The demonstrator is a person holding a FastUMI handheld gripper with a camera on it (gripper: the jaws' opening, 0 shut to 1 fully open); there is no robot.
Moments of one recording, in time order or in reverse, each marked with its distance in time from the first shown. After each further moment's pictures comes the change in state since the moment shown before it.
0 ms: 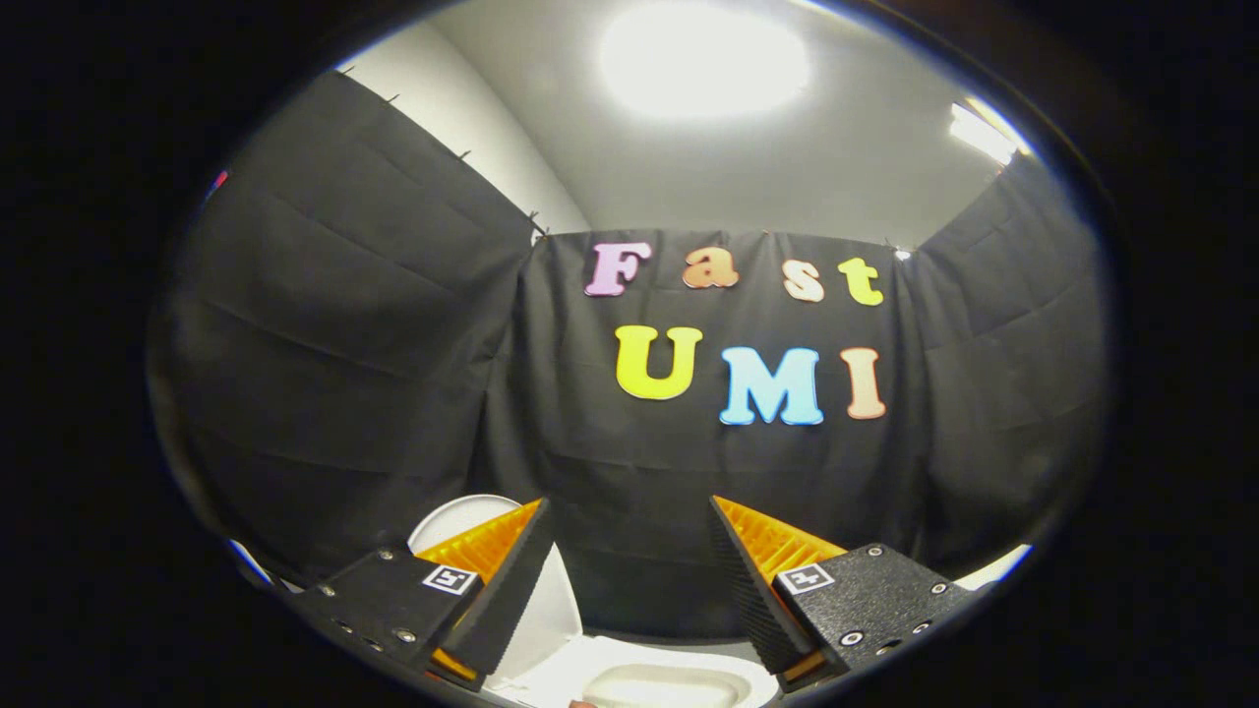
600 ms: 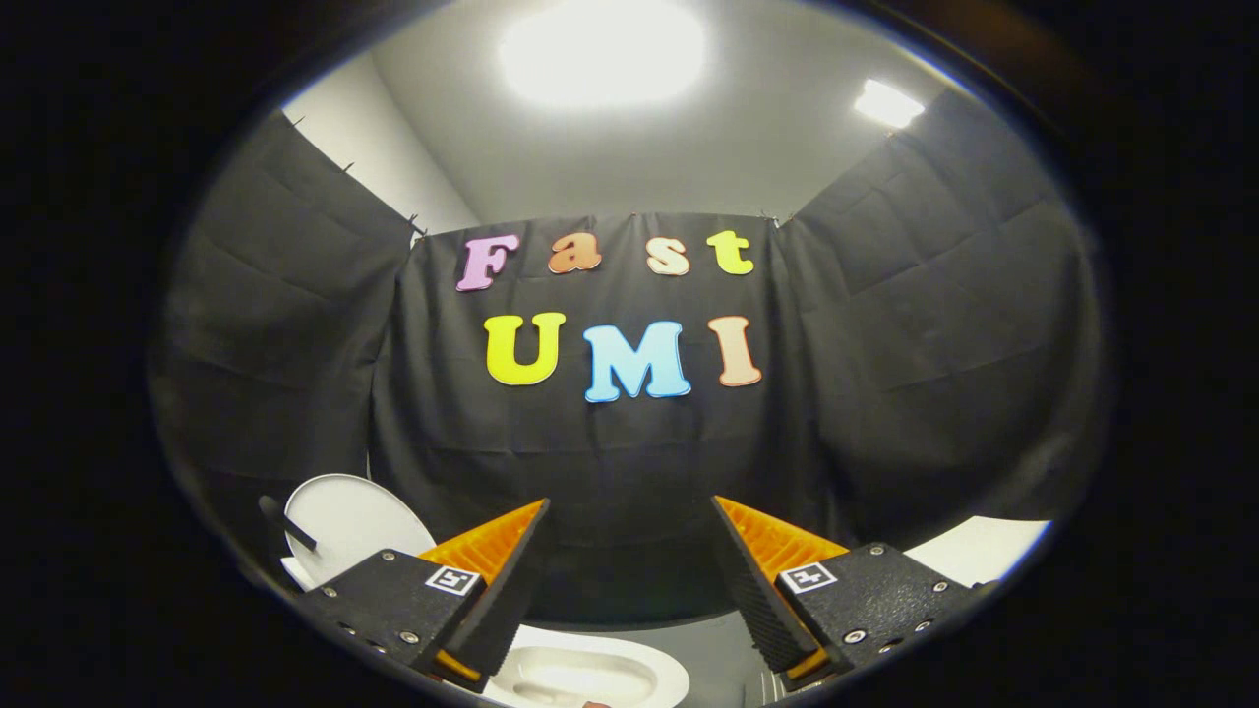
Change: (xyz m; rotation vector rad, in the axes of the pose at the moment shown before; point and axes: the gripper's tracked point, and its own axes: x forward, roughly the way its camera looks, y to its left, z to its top) arm -0.039 -0.177 -0.029 0.102 0.011 -0.232
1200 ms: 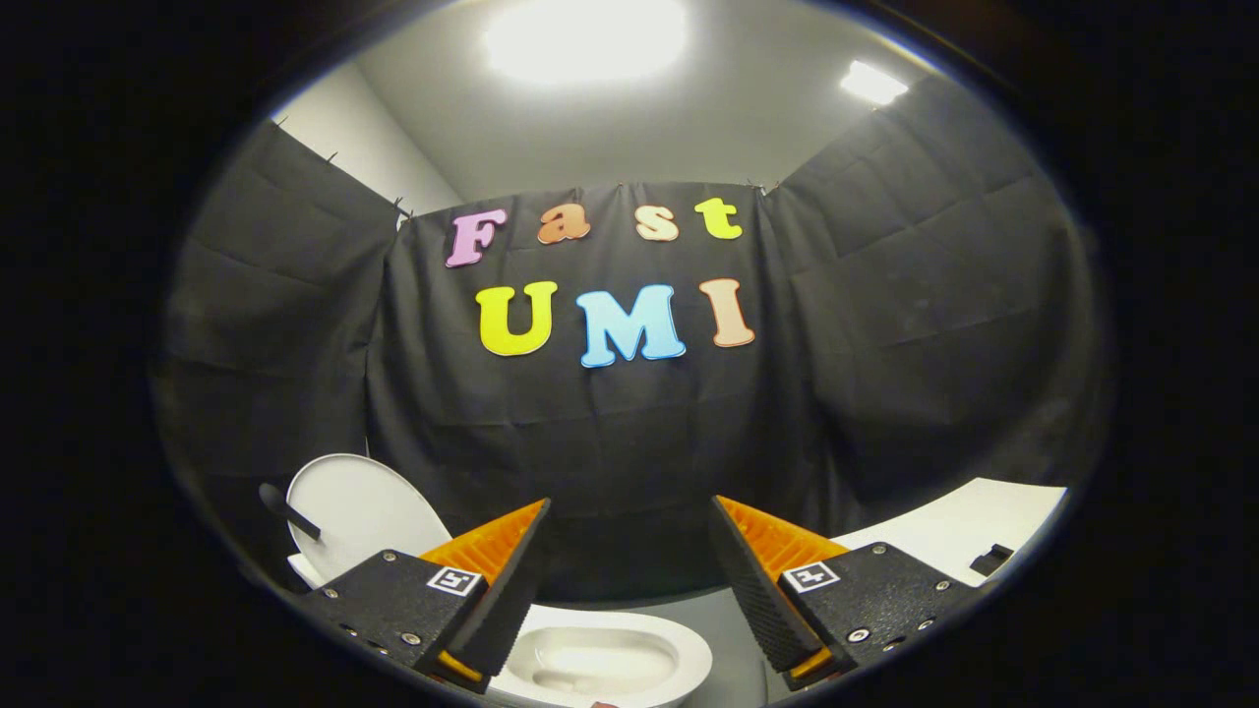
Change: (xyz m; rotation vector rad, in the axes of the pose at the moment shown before) arm -0.018 0.009 -0.055 -0.025 0.122 -0.047
